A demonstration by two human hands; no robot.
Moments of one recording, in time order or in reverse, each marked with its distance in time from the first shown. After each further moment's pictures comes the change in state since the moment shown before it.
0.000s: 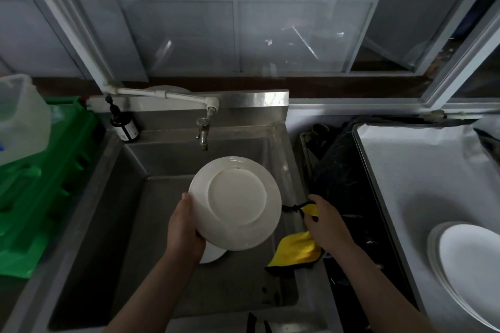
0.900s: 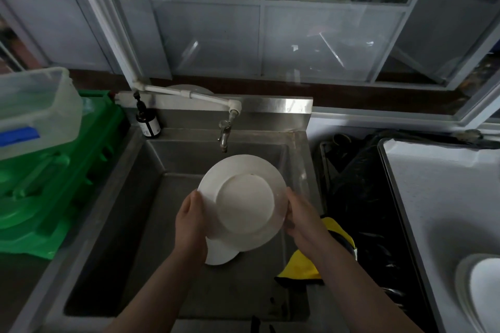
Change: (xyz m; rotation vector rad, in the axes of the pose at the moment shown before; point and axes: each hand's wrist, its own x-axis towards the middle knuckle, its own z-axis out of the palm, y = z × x) left_hand 0.011 0.010 -0.014 0.265 0.105 0.232; right_hand 0.002 -0.119 0.026 0.980 -0.178 0.305
